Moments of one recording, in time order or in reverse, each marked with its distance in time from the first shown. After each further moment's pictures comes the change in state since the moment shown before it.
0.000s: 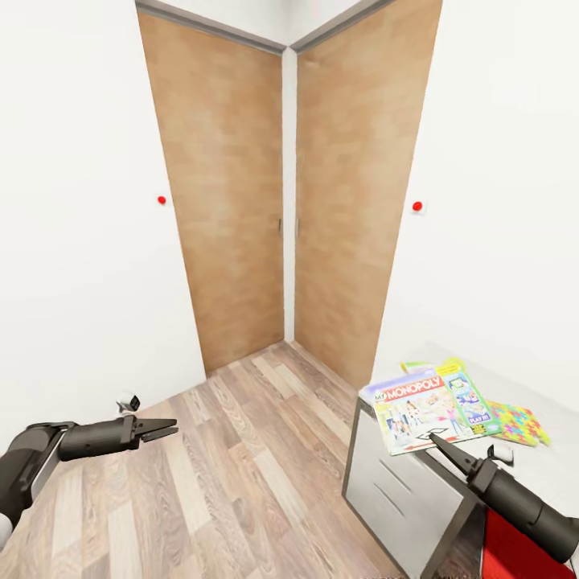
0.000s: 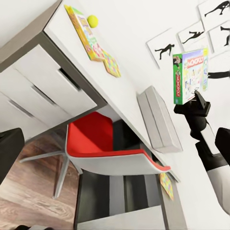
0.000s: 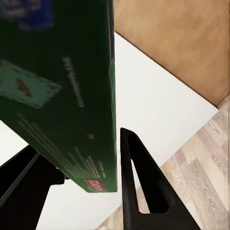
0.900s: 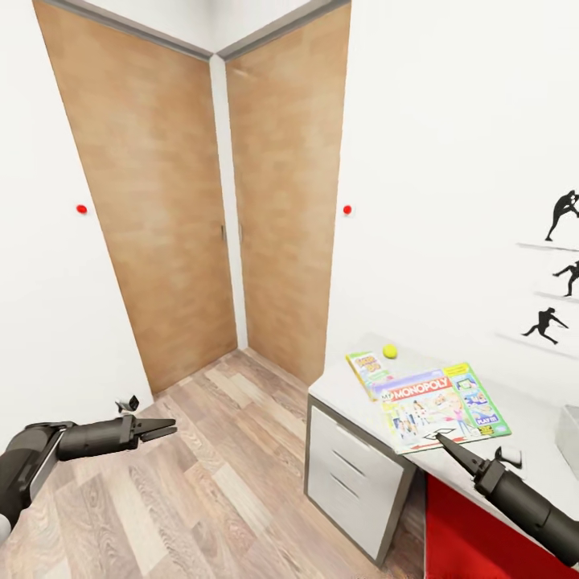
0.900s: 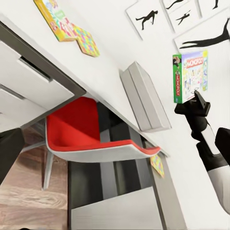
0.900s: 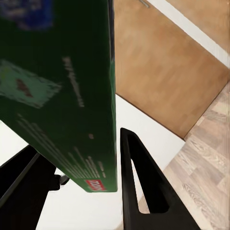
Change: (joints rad) left arm 0.000 0.003 0.003 0.000 -0.002 0.000 0.000; right arm 0.000 -0.002 -0.033 0.008 0.001 0.000 0.000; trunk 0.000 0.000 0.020
